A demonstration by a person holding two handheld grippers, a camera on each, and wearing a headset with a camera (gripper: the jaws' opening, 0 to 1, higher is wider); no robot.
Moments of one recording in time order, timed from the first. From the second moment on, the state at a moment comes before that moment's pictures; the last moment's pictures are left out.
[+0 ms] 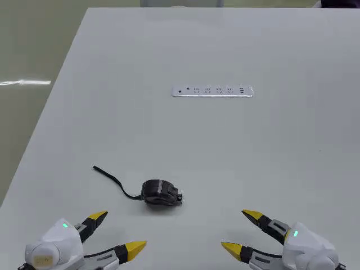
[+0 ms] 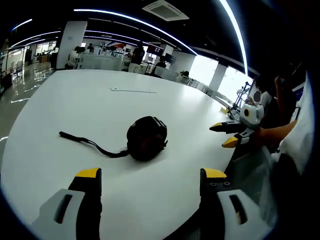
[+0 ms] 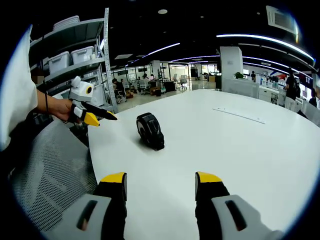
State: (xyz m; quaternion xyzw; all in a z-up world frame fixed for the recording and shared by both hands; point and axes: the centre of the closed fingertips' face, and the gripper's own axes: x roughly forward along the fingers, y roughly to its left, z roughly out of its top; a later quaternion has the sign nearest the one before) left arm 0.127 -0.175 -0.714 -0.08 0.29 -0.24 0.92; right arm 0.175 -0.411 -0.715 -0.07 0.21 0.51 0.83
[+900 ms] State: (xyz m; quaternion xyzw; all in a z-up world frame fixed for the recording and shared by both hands) left arm 0.110 -0.170 -0.716 -0.08 0.29 -0.24 0.92; right arm 0.169 -0.433 -0.711 -0.08 0.22 0.49 0.84
